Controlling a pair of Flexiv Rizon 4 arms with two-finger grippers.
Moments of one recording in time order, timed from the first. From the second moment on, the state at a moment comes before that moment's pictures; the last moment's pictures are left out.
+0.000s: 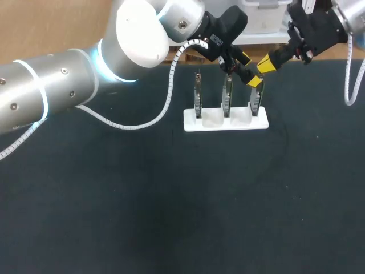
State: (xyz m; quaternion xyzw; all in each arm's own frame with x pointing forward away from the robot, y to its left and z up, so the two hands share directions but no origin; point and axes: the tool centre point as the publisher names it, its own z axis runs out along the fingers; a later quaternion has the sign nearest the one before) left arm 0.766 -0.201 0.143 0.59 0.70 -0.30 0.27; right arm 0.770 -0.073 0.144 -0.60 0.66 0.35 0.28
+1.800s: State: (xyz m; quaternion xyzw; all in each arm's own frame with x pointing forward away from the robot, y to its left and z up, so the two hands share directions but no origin) left arm 0.766 -0.201 0.143 0.59 0.70 -0.30 0.27; right arm 0.774 -0.094 0.172 -0.58 0.66 0.36 0.32
